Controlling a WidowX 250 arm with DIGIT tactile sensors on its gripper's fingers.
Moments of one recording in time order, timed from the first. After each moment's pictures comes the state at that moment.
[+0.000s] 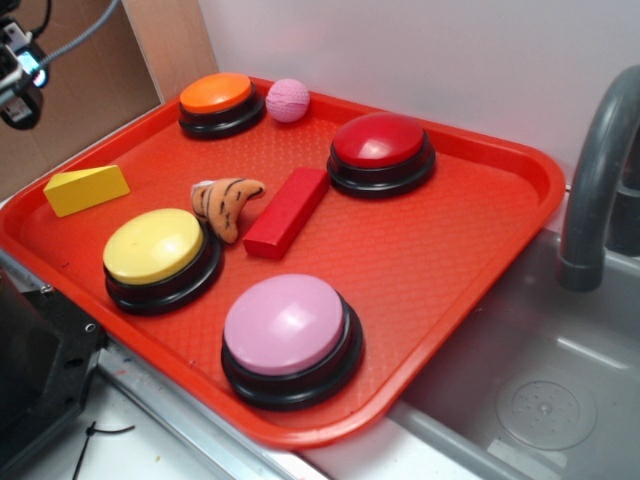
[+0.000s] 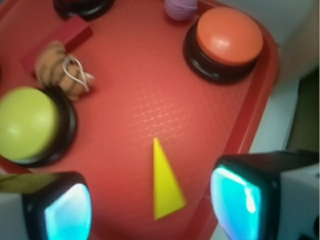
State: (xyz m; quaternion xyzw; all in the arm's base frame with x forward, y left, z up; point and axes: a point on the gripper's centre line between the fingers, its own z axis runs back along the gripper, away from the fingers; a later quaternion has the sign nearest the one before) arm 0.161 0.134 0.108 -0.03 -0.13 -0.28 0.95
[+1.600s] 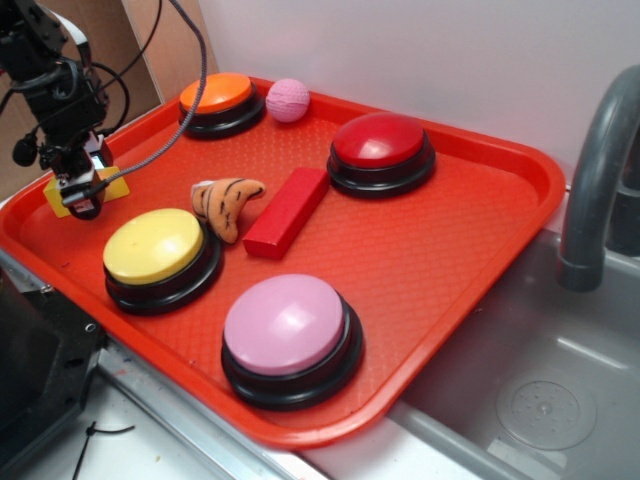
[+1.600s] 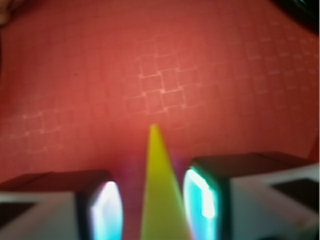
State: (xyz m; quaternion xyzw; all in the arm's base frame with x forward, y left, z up) arm 0.169 0.128 0.023 -0.01 -0.03 -0.30 0.95
